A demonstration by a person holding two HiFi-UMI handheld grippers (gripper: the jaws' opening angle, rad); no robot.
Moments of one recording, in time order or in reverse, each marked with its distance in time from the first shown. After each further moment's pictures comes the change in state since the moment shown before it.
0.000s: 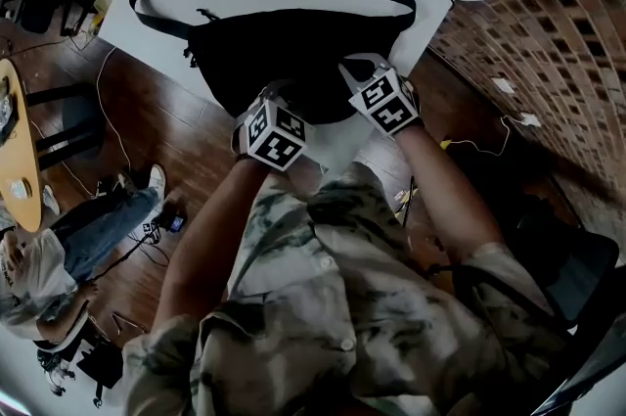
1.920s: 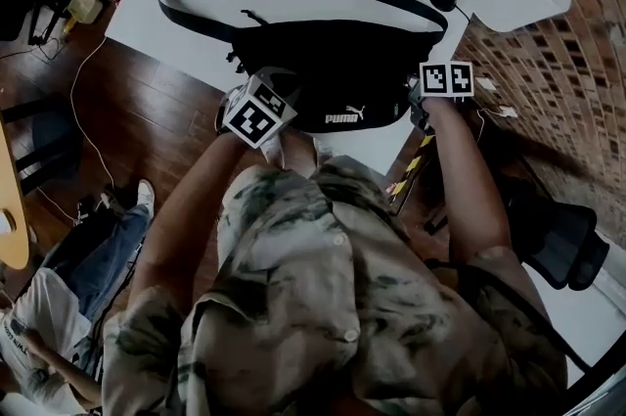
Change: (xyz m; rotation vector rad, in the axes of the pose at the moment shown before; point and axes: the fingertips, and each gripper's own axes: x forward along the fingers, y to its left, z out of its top) left arm -0.051 0.106 -0.059 -0.009 -0.134 -0.315; right arm 0.000 -0.035 -0.014 0.868 0.188 -0.082
